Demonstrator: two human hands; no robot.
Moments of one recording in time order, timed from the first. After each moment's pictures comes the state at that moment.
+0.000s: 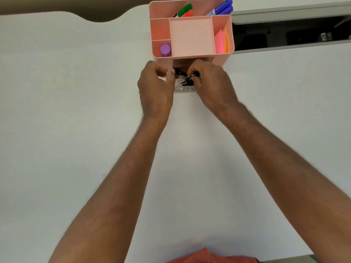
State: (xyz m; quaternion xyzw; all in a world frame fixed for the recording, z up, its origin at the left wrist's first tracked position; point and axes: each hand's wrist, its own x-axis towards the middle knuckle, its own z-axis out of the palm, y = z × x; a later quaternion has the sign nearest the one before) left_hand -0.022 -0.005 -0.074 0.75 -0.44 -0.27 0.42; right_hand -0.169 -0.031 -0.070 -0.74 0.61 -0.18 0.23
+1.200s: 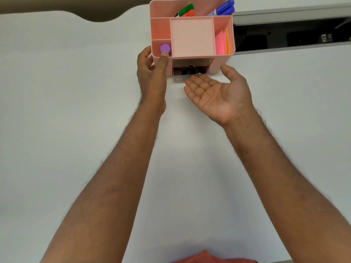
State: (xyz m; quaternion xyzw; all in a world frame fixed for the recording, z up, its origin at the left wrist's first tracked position) left_hand -0.018 -0.040 -0.082 0.68 -0.24 -0.48 0.51; right_hand -0.174 -0.016 -0.035 0.11 0.40 -0.44 0.79
